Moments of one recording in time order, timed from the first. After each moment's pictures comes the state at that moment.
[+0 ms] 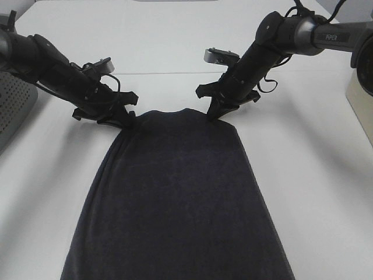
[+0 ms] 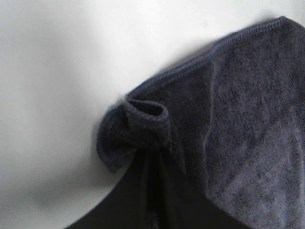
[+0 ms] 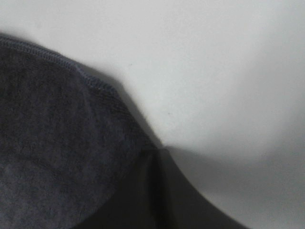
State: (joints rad) left arm -0.16 2.39 -1.66 -0.81 0.69 0.58; right arm 0.25 2.56 -2.04 0.46 0.90 -0.39
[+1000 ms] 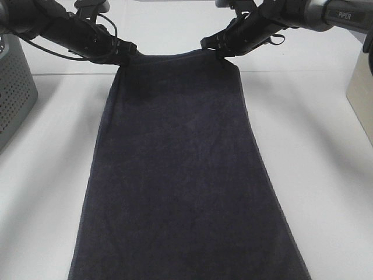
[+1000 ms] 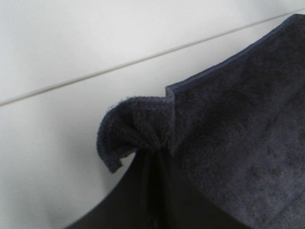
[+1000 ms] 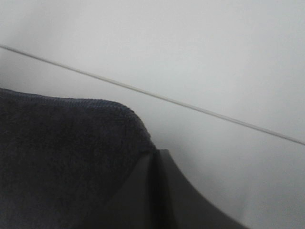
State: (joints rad) left arm -0.16 2.40 -1.96 -0.72 0.50 0.64; right arm 0.24 2.49 -2.14 0.34 0.48 -0.35
